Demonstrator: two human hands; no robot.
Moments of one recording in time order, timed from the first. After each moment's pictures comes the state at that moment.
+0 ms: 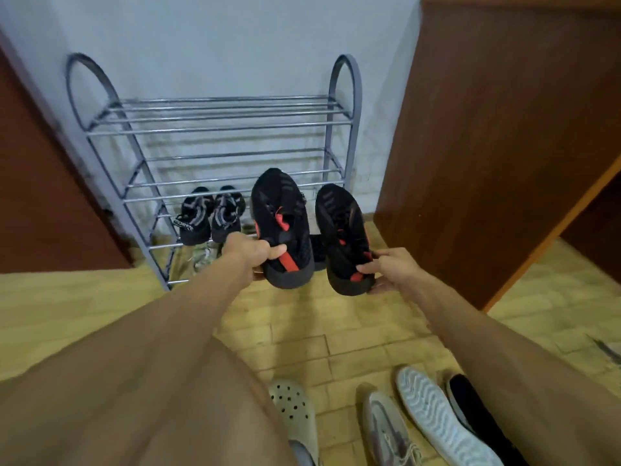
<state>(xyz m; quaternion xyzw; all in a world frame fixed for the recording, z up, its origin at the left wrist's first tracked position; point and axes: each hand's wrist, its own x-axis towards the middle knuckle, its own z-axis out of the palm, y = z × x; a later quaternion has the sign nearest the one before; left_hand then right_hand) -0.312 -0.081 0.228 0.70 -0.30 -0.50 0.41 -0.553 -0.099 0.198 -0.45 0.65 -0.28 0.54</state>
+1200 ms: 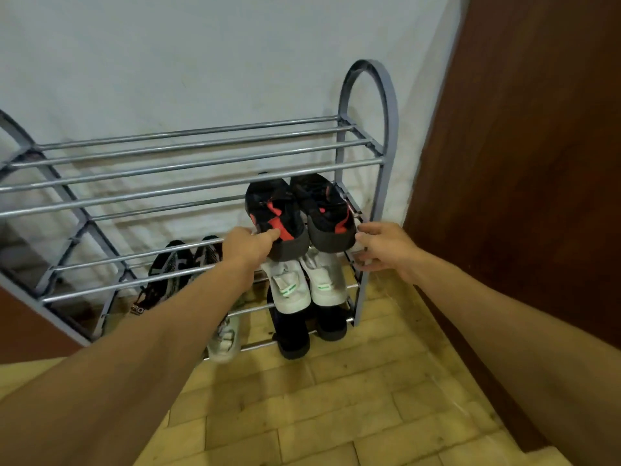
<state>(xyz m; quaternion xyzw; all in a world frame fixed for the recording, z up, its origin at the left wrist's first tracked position) -0.279 -0.334 0.211 0.72 -0.39 -0.39 0.43 -0.493 -0.343 0.212 -0.50 0.65 -0.31 0.48</state>
